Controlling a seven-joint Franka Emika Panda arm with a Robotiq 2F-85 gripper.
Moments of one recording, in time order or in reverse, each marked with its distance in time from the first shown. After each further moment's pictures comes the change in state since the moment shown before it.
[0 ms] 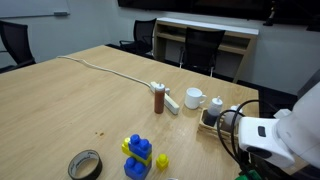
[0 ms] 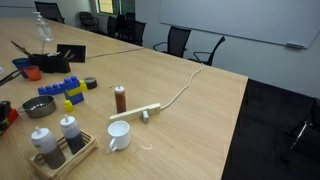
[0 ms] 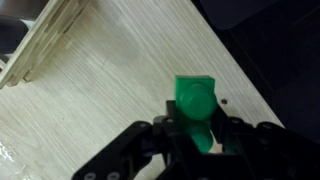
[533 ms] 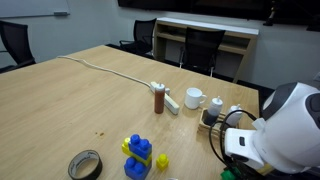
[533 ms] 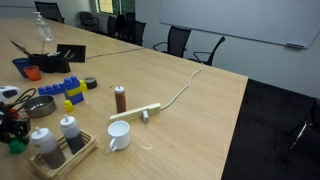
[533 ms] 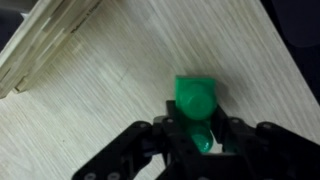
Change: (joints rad) arm 0.010 0.202 -0.148 0.005 -0.457 0.190 0.236
